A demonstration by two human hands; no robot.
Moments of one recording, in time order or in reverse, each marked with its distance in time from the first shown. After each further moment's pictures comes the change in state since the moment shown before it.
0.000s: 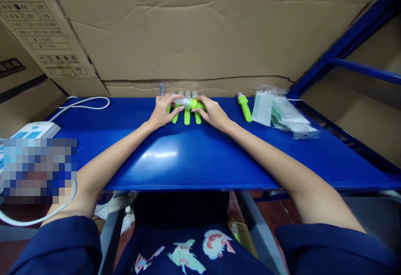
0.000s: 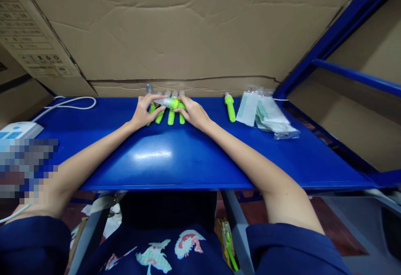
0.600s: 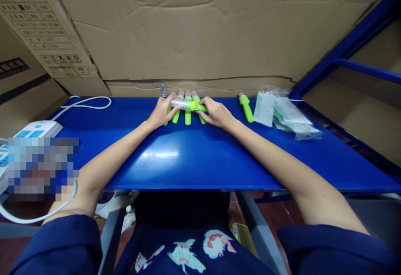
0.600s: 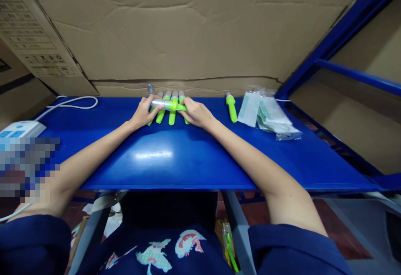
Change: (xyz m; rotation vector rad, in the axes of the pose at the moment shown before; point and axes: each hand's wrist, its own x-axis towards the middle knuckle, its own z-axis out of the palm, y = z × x) left_hand -0.003 -0.015 0.001 0.004 -0.085 -0.052; right_hand -0.003 0.005 -0.007 -0.229 -0.099 -0.087
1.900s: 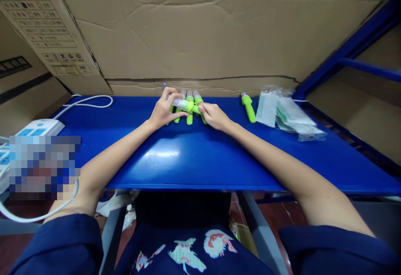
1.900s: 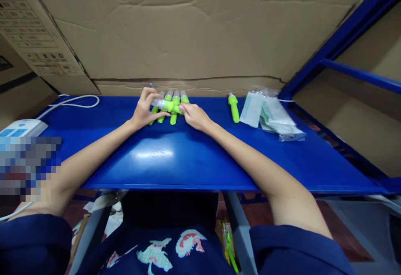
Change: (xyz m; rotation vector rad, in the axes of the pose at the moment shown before) left_hand 0.002 0.010 -0.009 0.069 0.098 0.085; right_hand 0.005 -0.020 0.001 0.349 -0.036 0.167
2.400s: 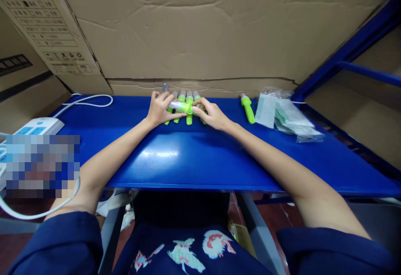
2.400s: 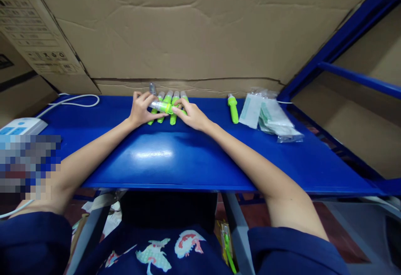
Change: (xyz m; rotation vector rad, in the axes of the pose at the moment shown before) left_hand -0.003 -0.014 0.002 0.151 -0.007 -0.029; right_hand 0.002 -0.016 -0.005 0.159 0.023 -0.004
